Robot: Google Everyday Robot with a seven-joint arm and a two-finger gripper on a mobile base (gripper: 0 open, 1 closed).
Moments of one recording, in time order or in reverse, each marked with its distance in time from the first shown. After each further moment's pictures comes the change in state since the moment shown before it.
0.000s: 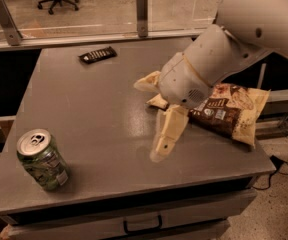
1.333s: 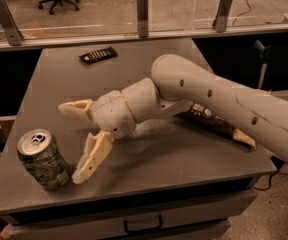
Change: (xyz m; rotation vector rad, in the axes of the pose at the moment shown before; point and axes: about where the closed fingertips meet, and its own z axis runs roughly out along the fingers) arm -0.111 0.004 0.132 -0.207 -0.611 -0.088
